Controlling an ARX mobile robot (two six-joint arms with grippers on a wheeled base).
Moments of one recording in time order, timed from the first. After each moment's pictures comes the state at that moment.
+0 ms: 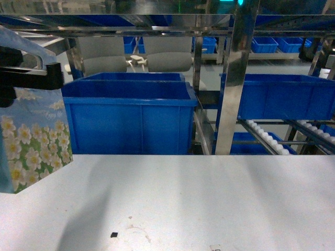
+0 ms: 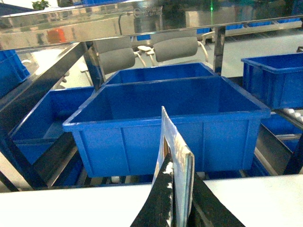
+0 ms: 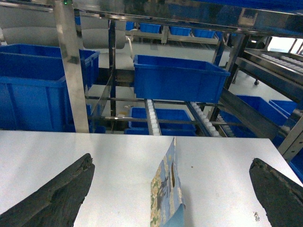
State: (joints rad) left arm -0.36 1.27 0.46 0.68 -0.41 0.05; right arm -0.12 0.21 0.28 -0.21 -0.05 -0.09
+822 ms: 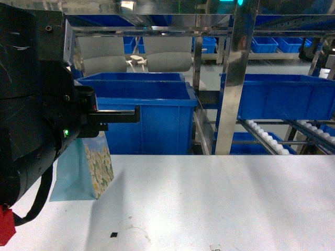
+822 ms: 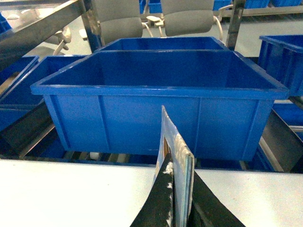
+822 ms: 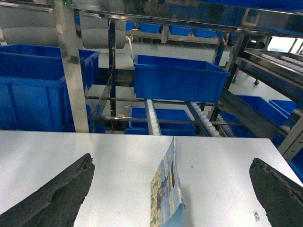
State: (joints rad) left arm -0.45 1.73 0.61 0.86 -0.58 -0.10; right arm -0.12 0.21 0.28 -0.21 -0.05 -0.09
